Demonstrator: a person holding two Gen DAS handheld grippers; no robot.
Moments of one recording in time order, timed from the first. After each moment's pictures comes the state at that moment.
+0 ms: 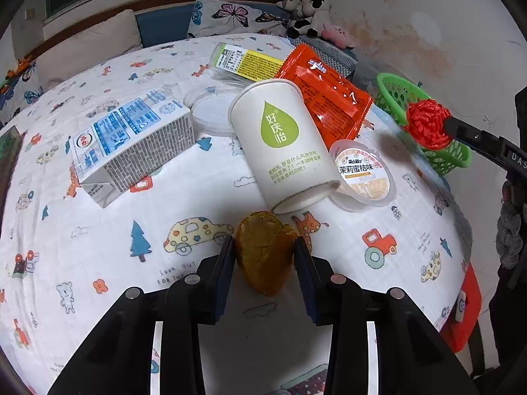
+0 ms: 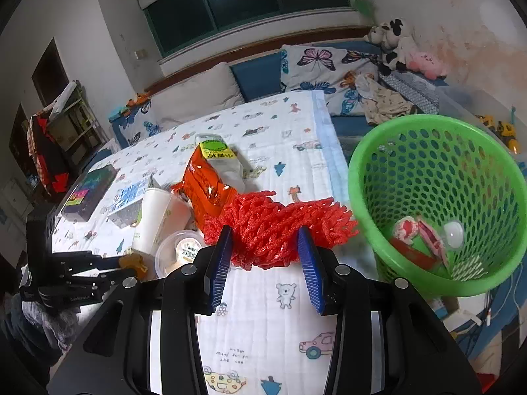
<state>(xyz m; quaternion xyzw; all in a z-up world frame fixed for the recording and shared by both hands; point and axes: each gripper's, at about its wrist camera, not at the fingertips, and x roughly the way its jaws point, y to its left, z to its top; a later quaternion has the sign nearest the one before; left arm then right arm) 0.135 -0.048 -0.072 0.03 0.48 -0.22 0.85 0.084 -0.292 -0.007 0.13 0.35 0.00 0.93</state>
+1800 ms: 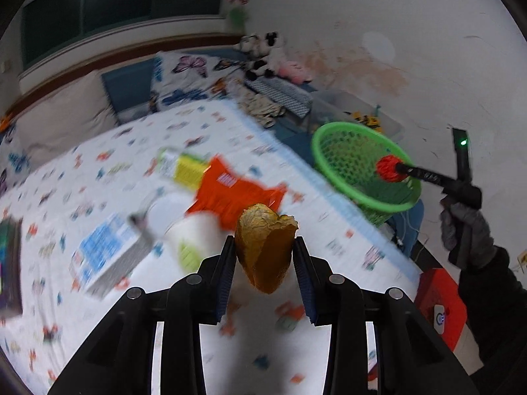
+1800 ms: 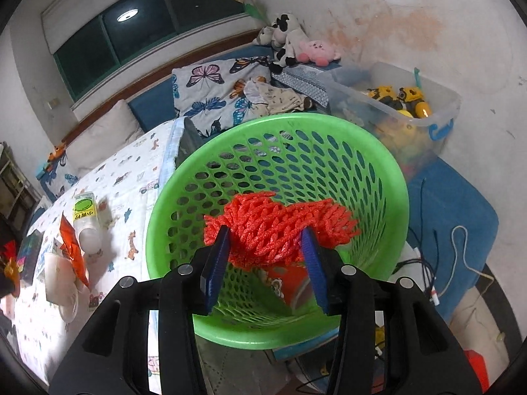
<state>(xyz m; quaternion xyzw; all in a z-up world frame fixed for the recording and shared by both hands) 0.133 -0.121 0.036 0.06 0.39 -0.30 0.87 0.052 -0.457 -0.024 0.19 0.35 -0.18 0.90</state>
